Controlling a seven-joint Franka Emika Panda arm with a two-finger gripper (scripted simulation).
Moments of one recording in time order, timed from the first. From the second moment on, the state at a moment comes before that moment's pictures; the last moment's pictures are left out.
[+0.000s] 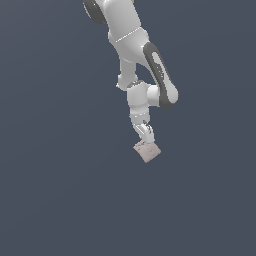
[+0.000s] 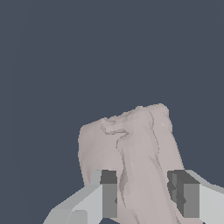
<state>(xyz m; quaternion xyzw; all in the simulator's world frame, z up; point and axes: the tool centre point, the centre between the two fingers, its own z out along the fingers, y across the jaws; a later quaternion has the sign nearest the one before) -0.054 0.080 0.050 -0.78 0.57 -0.13 0.21</state>
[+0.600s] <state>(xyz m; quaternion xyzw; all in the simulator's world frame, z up) -0.053 0.080 0.051 -0.78 0.57 -0.13 0.21</state>
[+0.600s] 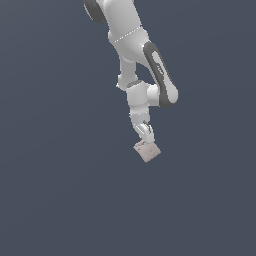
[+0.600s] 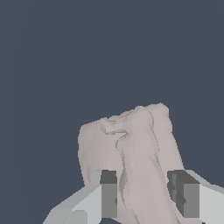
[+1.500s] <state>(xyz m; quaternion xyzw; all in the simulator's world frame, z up) -0.046 0.062 0.133 -0.78 0.57 -0.13 0.21</state>
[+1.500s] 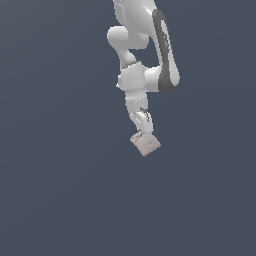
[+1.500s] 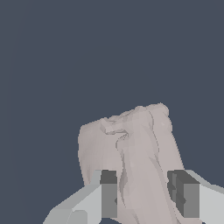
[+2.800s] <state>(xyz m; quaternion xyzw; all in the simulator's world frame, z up) -0.023 0.009 0.357 -0.78 0.57 -0.13 0.21</state>
